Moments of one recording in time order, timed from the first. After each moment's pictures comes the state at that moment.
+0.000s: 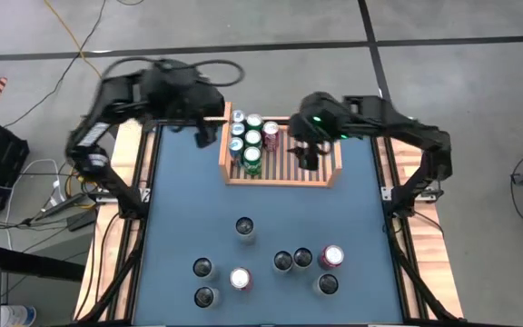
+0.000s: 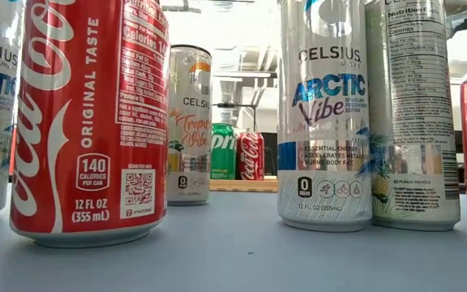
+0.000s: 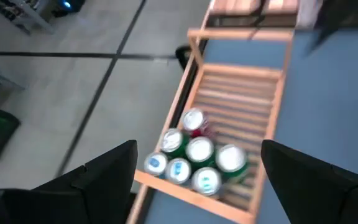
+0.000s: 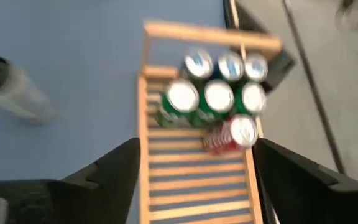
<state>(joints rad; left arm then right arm) 0.26 1.61 2.36 -1.33 -0.28 0.21 -0.19 1.64 2.01 -1.20 0.17 -0.22</state>
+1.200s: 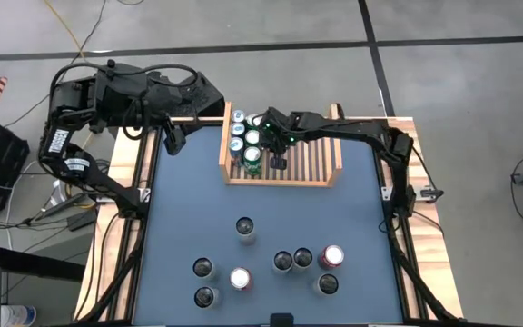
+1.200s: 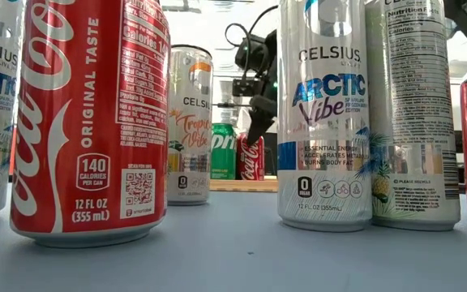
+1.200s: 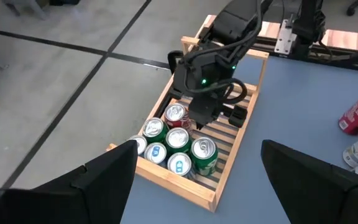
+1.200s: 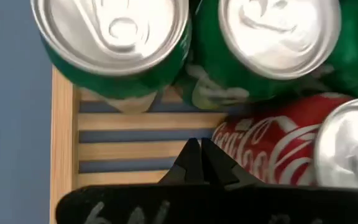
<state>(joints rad) 0.19 1.47 2.36 -1.42 -0.30 0.00 -0.42 1.97 1.60 -0.66 0.01 -0.39</state>
